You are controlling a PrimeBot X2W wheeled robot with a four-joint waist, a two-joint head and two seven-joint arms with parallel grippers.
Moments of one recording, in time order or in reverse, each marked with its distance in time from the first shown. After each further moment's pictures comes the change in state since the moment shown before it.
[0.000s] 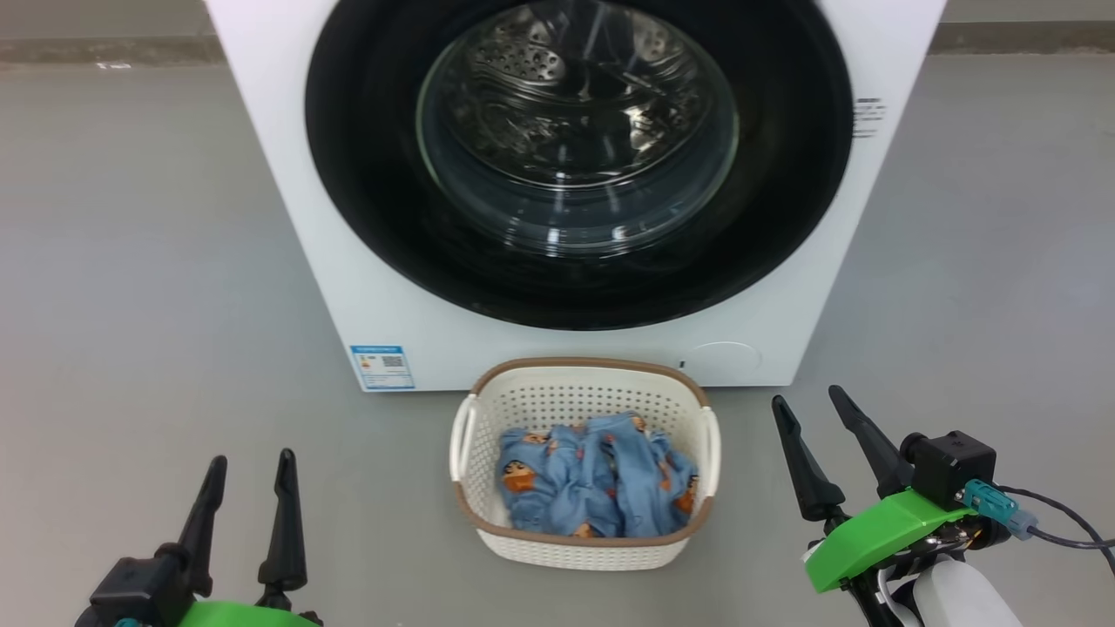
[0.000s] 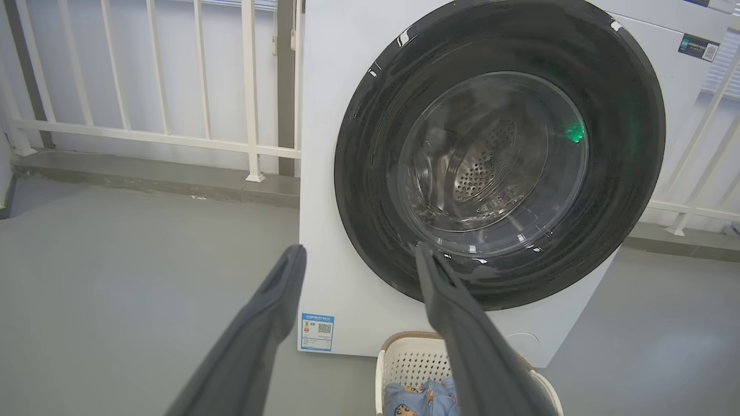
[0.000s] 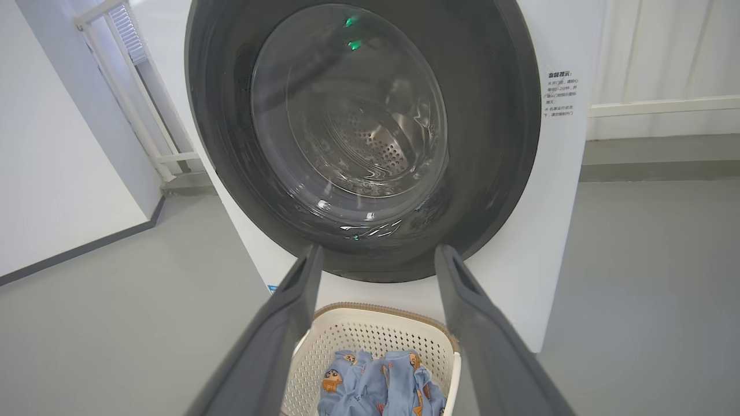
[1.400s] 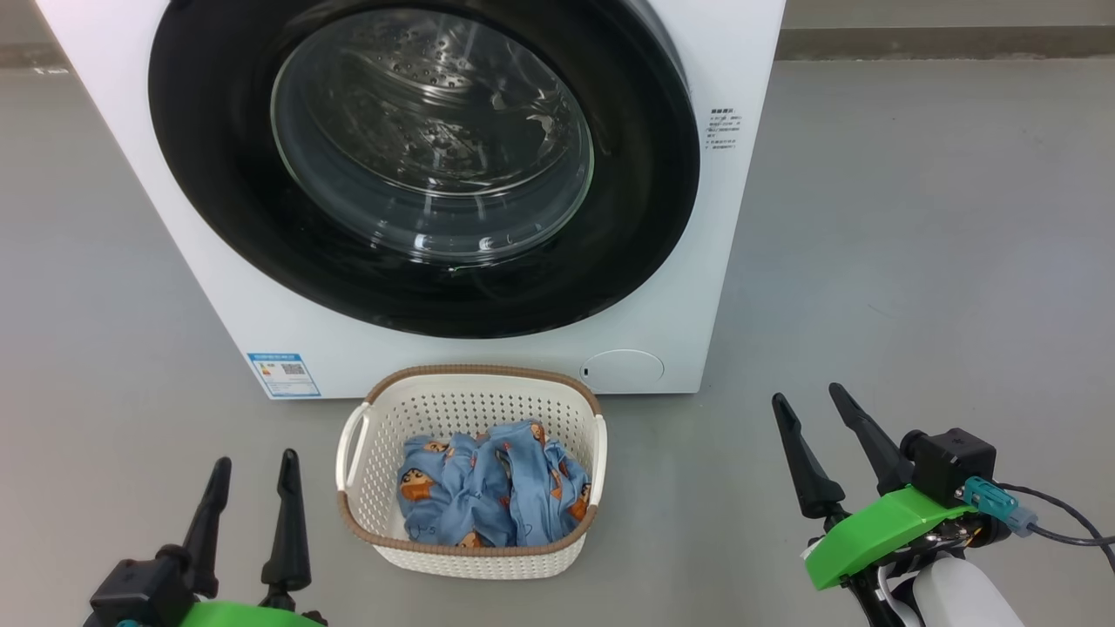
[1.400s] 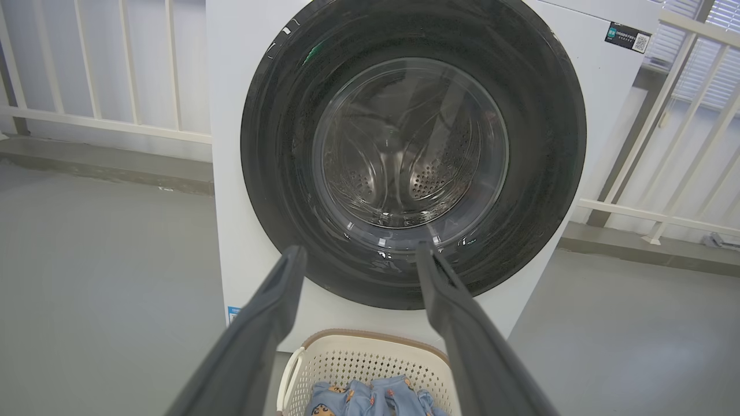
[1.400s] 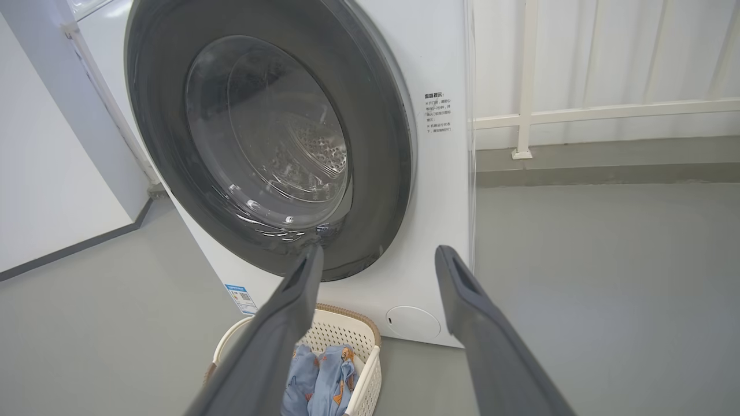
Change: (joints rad) left arm 0.000 -0.016 0.007 0.005 -0.019 -0.009 0.000; right arm -0.007 0.000 -0.001 0.008 0.001 0.000 0.000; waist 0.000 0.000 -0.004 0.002
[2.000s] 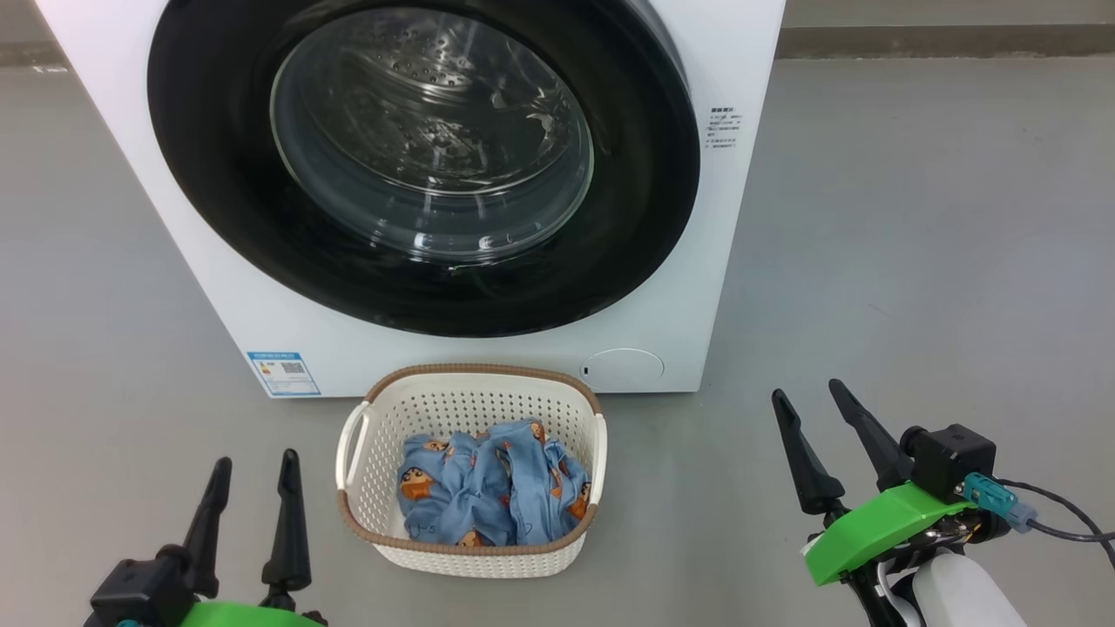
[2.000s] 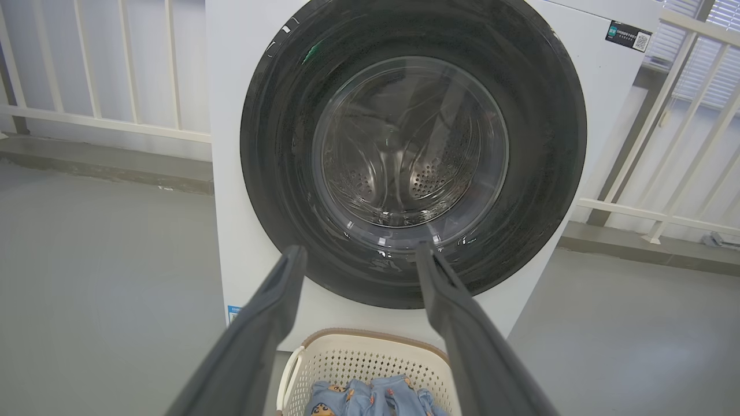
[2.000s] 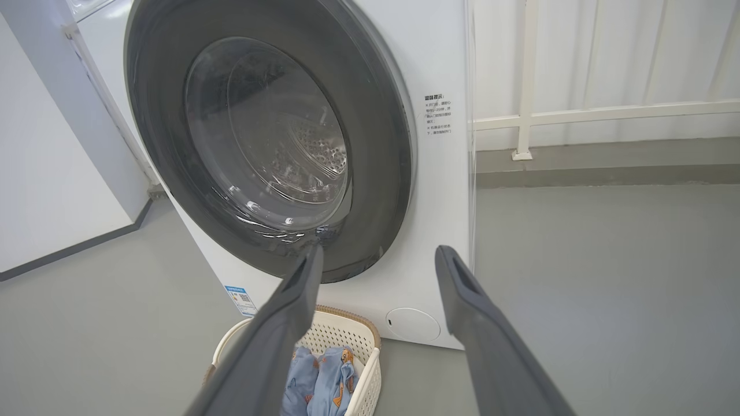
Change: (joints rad) left arm 0.000 0.000 0.000 0.000 0.000 0.000 0.000; right arm -0.009 0.000 0.000 0.004 0.000 0.000 0.000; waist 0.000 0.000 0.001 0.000
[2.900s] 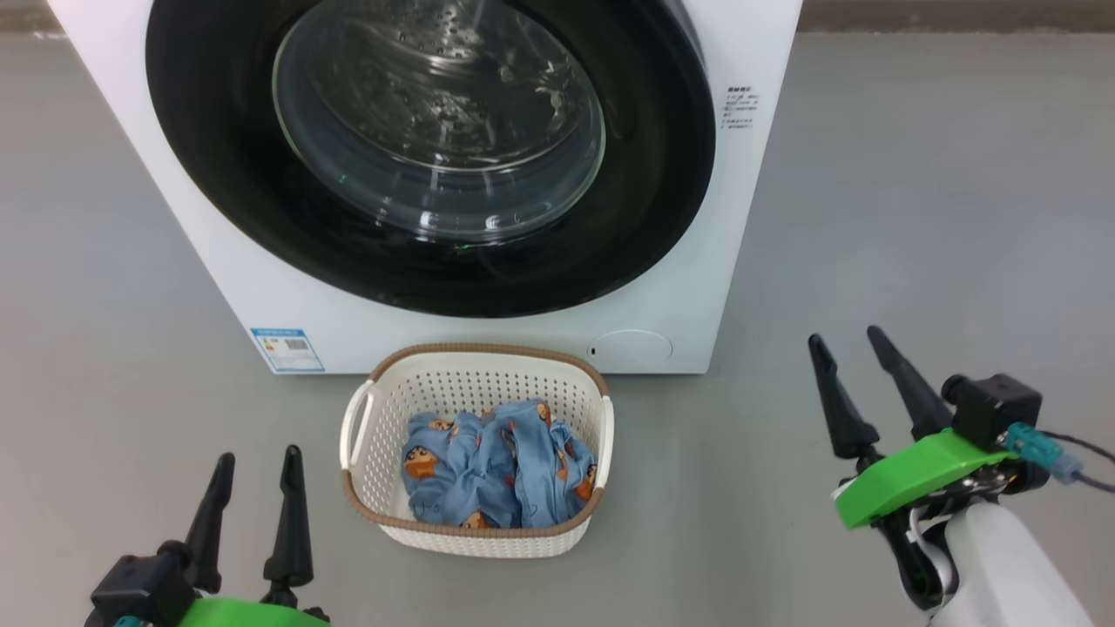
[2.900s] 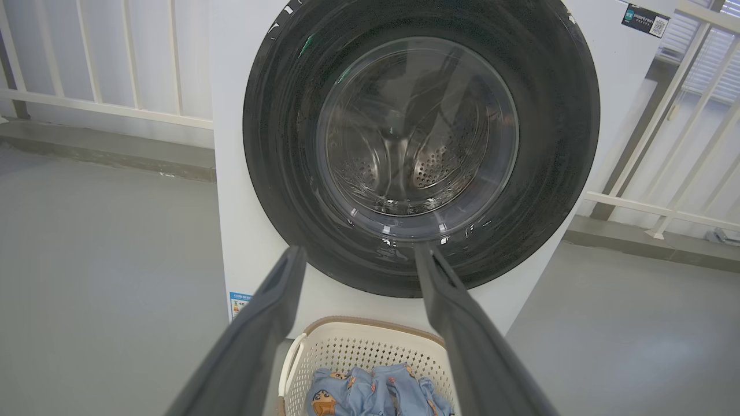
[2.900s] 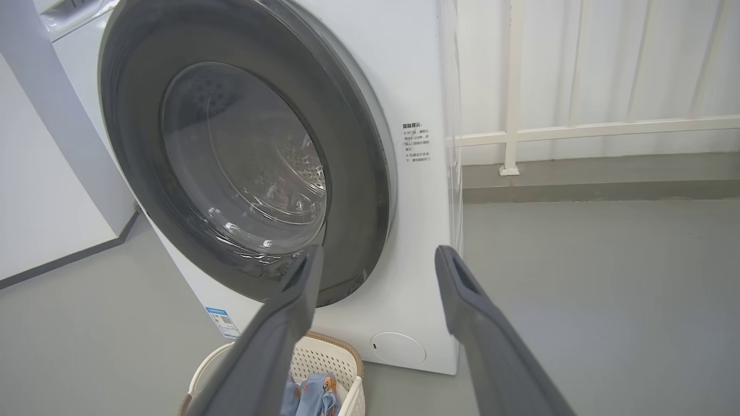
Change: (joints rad) left arm -0.005 0.000 -0.004 0.003 -0.008 -0.007 0.000; right arm -0.081 -0.041 -0.030 0.022 0.023 0.000 0.000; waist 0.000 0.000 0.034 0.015
